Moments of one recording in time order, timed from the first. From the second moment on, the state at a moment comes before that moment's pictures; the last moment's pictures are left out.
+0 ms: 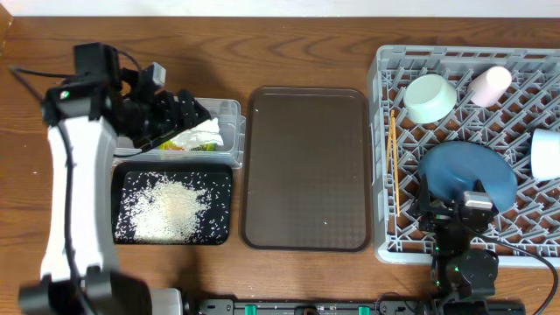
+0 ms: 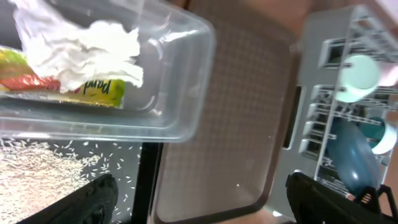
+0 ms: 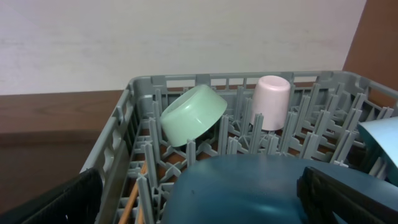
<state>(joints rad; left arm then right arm) 0.17 1.53 1.51 -1.21 0.56 -0.18 0.07 0.01 0.01 -0.05 0.17 0.04</state>
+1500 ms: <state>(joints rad) 0.17 0.50 0.95 -1.13 0.55 -0.18 0.07 0.01 0.01 -0.05 0.17 0.04</state>
